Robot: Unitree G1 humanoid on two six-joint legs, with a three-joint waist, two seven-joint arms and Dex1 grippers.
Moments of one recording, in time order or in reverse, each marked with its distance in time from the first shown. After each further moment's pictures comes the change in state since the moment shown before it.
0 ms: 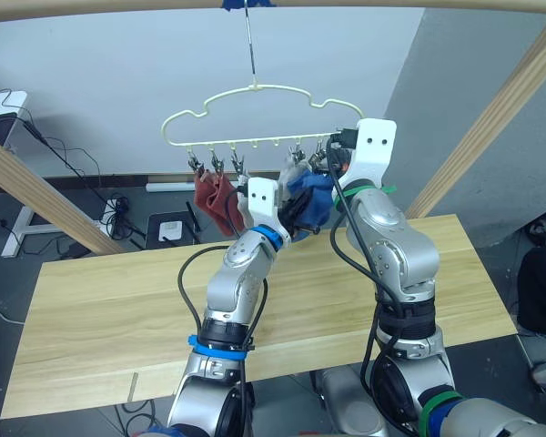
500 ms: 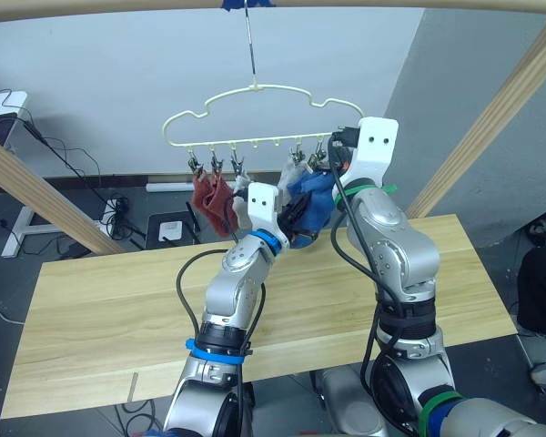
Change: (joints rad) left arm 0.019 0.019 -0.019 0.000 0.006 -0.012 -0.003; right arm 0.000 0.000 -0.004 0.000 0.013 -0.018 0.002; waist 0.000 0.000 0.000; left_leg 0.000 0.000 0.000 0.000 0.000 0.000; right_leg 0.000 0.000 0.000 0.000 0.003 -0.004
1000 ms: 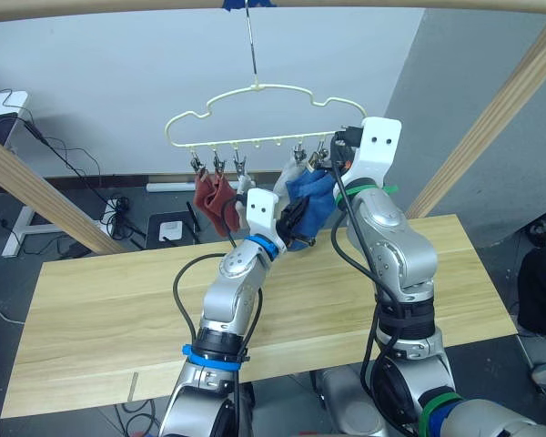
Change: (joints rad) left arm 0.036 0.021 -0.015 -0.003 0.041 -0.044 -0.016; right arm 0.009 0.000 0.000 0.010 0.001 -0.046 -0.001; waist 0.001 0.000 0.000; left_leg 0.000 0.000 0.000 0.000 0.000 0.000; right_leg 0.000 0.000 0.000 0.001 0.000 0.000
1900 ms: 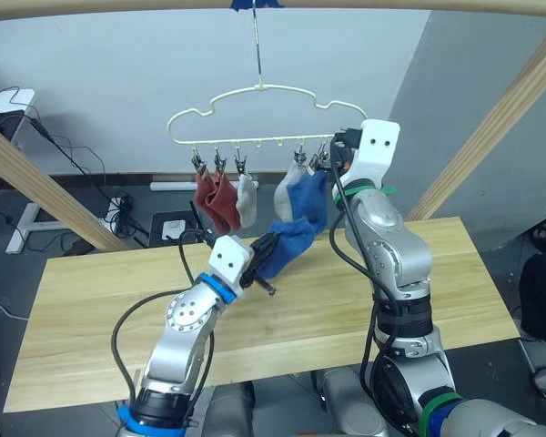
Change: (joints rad) left arm 0.329 0.243 -0.056 -0.241 0.132 -0.226 -0.126; right arm 0.001 0.000 -0.001 0.053 -0.001 -0.079 -0.001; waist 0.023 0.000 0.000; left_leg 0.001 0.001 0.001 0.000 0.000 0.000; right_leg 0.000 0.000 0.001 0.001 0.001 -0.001
